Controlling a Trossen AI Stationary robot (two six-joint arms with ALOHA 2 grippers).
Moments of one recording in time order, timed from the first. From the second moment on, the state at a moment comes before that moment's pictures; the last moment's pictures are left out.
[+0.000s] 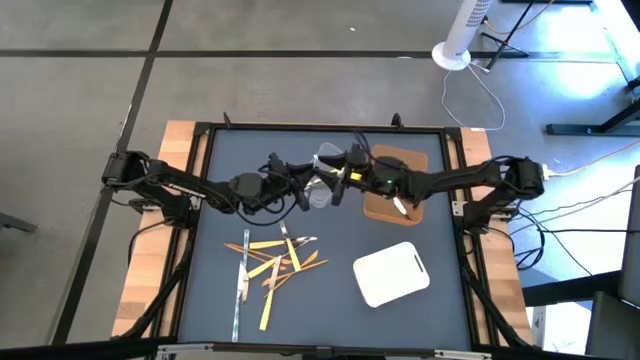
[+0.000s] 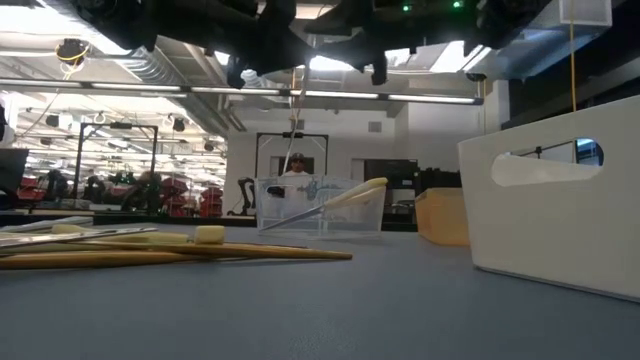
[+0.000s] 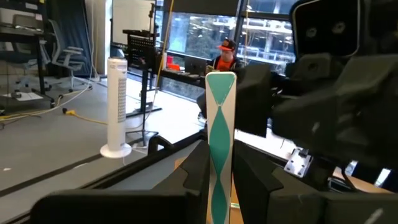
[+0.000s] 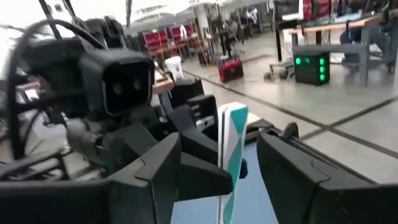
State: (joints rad) left arm -0.03 1.45 0.68 0.83 -0.65 -0.15; right arm -0.07 1.57 0.93 0.66 0.22 0.24
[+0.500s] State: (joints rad) left arm -0.03 1.45 0.68 0.84 -0.63 -0.15; right arm -0.07 1.61 0.96 0.66 0.28 0.24
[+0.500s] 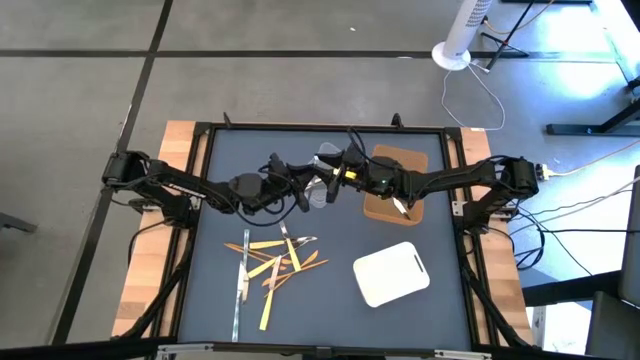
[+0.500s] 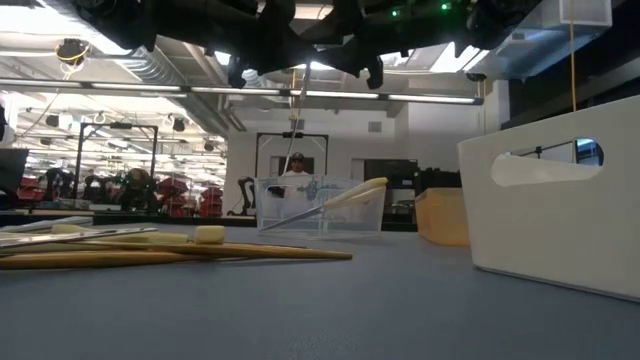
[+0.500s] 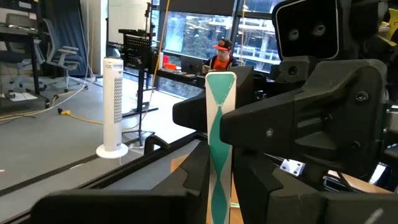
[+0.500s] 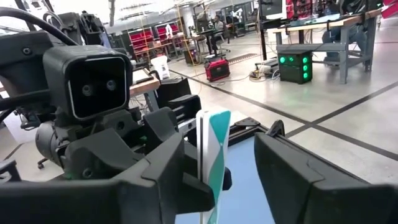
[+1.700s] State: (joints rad) left arm -0.03 1.45 0.68 0.84 -0.63 -0.15; right arm -0.07 1.61 0.96 0.66 0.28 0.24
